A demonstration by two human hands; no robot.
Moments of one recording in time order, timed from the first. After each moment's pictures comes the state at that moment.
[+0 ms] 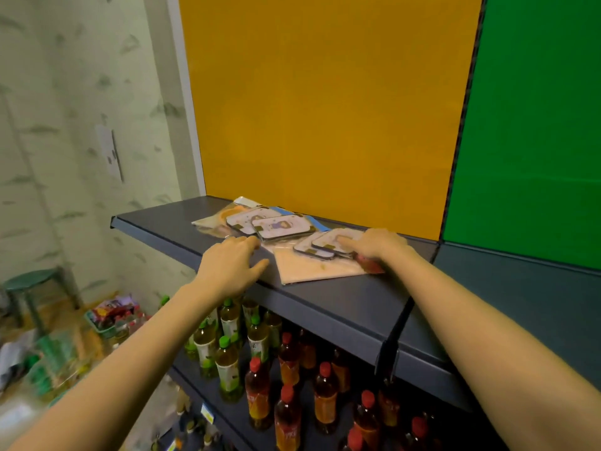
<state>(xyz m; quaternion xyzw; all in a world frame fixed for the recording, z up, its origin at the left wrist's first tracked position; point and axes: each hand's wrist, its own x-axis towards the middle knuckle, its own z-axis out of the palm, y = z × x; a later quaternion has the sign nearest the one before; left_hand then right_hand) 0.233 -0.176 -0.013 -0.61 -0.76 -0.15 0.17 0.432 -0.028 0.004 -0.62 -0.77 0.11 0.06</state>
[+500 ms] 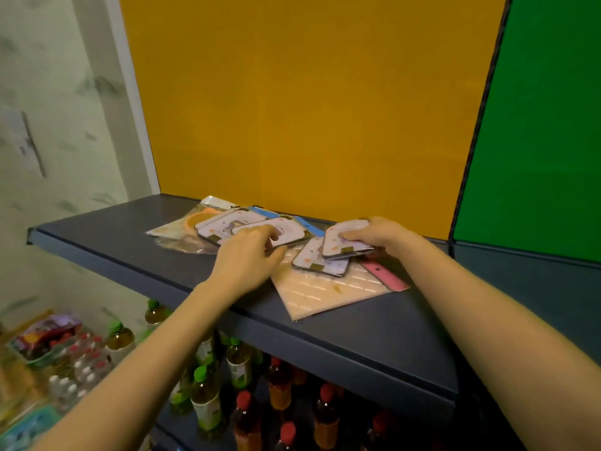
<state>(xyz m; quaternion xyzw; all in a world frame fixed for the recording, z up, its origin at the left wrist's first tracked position) 0.195 -0.069 -0.022 -0.66 -0.69 -0.27 0.09 0.395 0.031 0.005 -0.63 -0.66 0.34 0.23</state>
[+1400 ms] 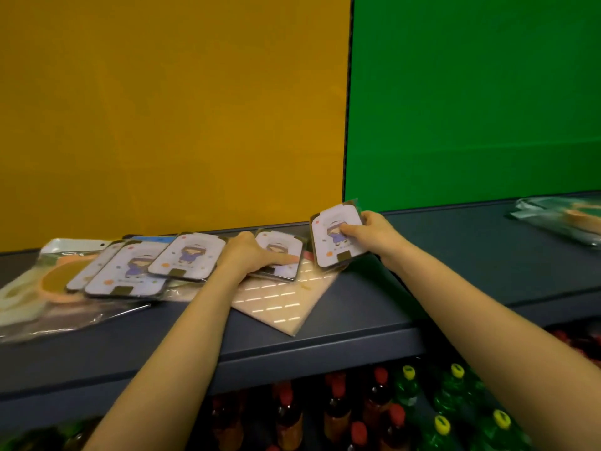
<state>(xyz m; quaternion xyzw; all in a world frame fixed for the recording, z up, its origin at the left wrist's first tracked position) 0.232 0.024 -0.019 -0.73 -0.59 -0.23 -0.24 0.431 -0.046 -0.010 -0.69 -0.45 0.26 0.50</state>
